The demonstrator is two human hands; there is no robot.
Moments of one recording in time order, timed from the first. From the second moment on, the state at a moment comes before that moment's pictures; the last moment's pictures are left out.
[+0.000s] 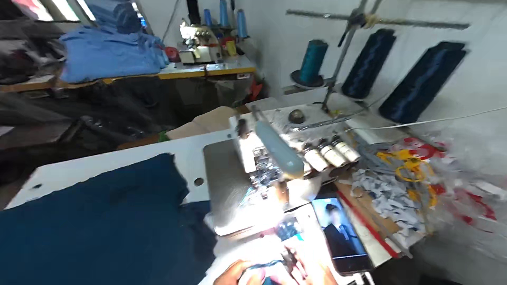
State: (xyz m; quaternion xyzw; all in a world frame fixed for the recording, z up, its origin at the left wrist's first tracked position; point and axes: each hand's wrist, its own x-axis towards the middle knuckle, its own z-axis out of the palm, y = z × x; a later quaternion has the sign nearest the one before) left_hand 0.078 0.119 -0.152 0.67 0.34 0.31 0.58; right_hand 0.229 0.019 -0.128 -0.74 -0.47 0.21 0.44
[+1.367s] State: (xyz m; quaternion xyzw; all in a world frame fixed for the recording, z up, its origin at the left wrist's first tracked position) left_hand 0.080 0.113 -0.144 0.58 0.36 0.32 0.66; right_hand 0.199 0.008 -0.150 -0.69 -0.48 0.15 0.51
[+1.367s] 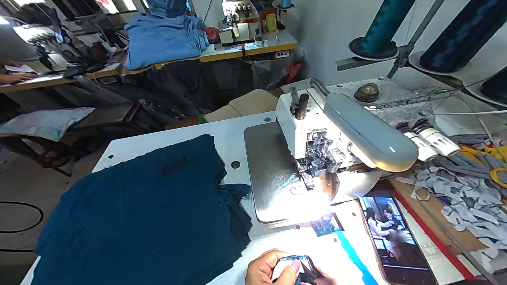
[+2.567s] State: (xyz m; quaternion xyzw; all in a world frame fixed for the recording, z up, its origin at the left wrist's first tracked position) left_hand 0.078 0.113 -0.143 0.57 0.34 0.32 0.68; right_hand 0.196 0.009 -0.147 -0.69 -0.51 0.13 0.49
